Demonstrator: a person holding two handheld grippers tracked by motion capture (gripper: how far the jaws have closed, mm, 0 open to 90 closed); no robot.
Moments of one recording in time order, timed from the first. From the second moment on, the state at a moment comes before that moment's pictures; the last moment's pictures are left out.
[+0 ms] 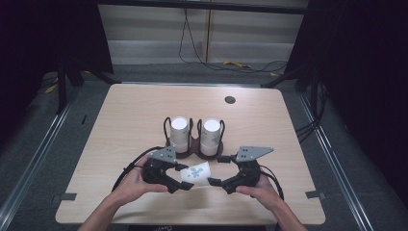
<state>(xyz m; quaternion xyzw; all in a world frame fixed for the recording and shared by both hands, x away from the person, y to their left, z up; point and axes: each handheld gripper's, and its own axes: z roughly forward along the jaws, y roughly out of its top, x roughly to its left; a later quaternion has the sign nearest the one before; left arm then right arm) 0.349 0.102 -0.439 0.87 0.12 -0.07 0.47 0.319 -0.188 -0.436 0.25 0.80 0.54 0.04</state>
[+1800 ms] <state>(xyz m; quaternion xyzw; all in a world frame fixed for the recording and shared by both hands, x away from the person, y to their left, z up) 0.345 0.099 -0.434 0.84 0.12 -0.07 0.53 0.322 -0.179 -0.450 0.27 0.73 0.63 -0.02</state>
